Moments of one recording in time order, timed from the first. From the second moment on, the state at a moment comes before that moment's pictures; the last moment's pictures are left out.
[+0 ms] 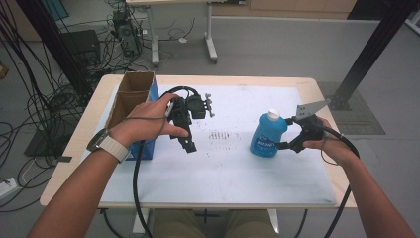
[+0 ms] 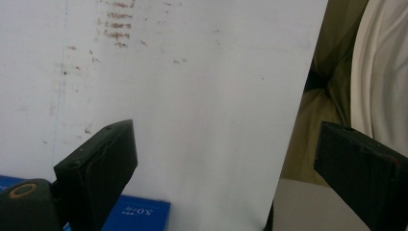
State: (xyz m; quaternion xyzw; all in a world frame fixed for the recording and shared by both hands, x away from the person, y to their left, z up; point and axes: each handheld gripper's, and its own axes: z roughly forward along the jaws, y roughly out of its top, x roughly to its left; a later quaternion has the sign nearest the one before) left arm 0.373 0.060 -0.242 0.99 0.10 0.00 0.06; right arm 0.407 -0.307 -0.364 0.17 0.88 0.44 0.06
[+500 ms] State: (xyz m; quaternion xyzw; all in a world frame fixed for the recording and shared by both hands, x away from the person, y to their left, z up) left arm 0.373 0.059 -0.243 0.99 0.09 0.00 0.07; right arm 0.409 -0.297 -0.377 0.17 0.87 0.46 0.06
